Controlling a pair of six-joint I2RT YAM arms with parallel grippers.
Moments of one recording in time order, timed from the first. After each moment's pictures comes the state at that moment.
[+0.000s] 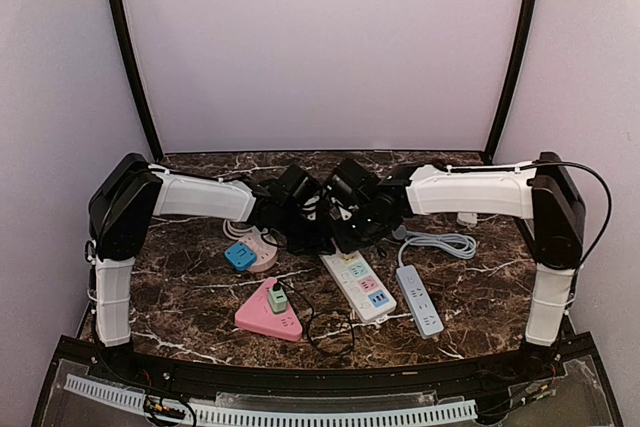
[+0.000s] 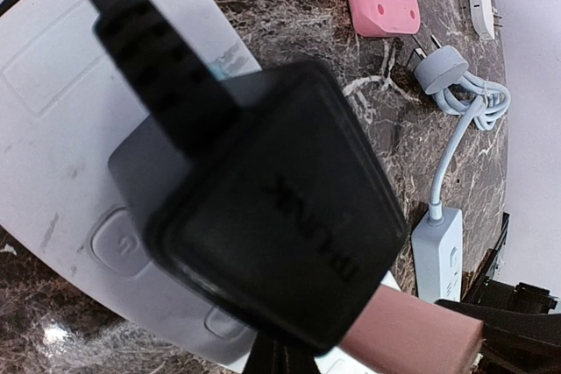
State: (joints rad) left arm -0.80 2.08 1.43 -0.32 0.32 -0.78; right arm 0.95 1.92 1.48 -0.69 0.17 0.44
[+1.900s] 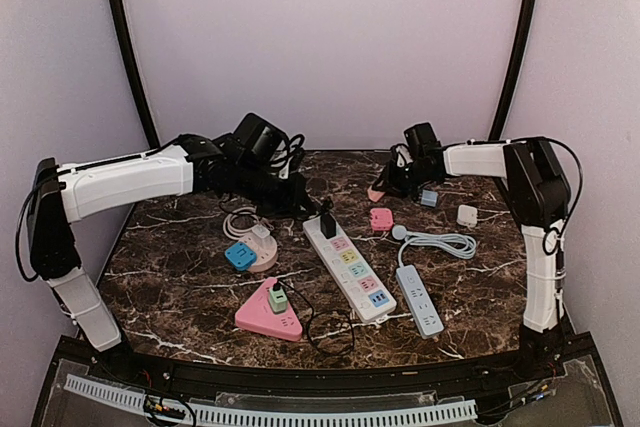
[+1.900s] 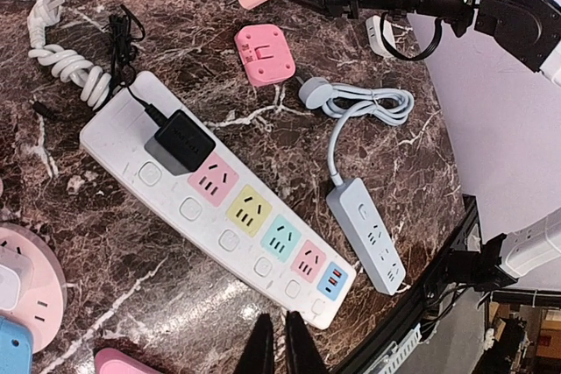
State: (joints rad) left arm -0.81 1.70 1.44 -0.55 0.24 -0.66; right arm 0.38 2.16 1.59 -0.29 -0.38 0.54
